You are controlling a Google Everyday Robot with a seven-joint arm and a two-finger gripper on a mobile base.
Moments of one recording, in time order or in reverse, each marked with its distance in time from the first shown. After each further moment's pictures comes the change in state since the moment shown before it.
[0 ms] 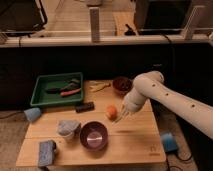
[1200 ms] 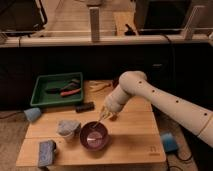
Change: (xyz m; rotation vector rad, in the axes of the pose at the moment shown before) arm -0.115 -0.037 0.026 0.017 -0.257 -0.263
